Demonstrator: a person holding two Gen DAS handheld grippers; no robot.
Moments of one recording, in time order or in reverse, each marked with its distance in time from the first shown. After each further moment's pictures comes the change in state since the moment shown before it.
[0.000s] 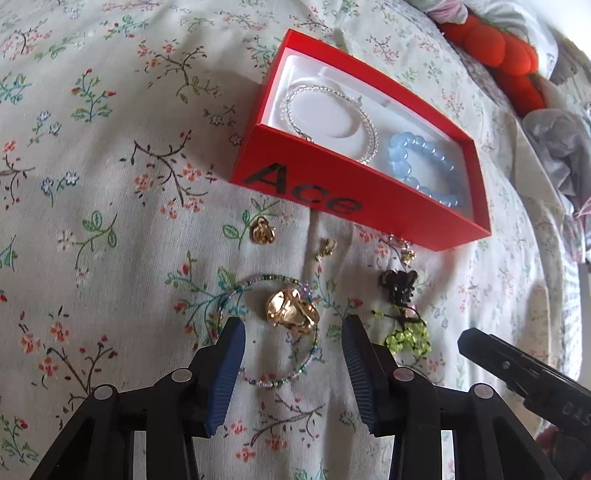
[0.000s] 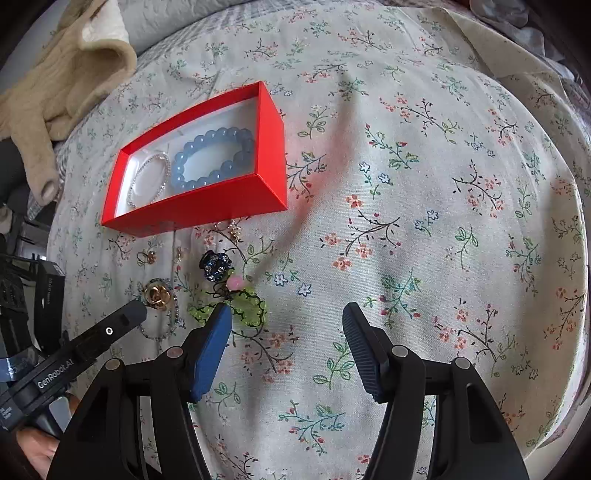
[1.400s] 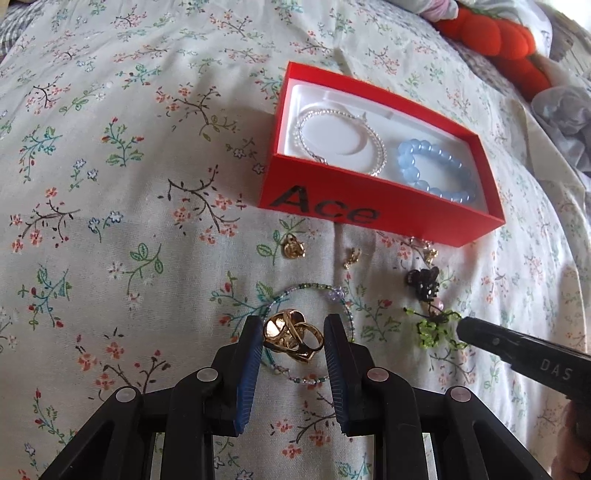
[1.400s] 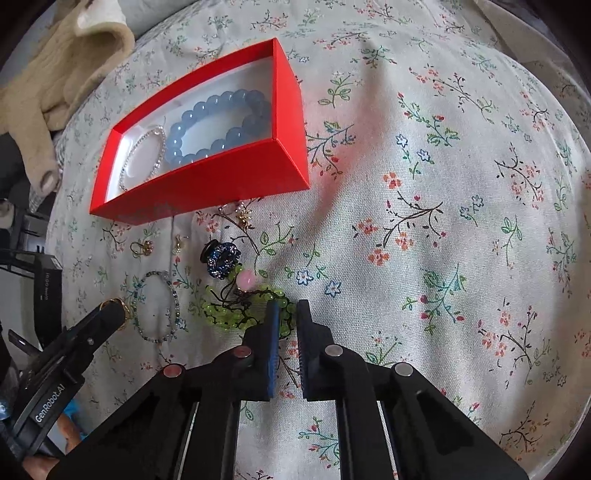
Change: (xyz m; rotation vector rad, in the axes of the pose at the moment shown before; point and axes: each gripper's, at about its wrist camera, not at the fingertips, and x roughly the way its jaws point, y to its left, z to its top) left arm -0.023 0.005 -0.003 0.107 -0.076 0.109; right arm 0.031 0.011 0.003 0.005 0.063 0.038
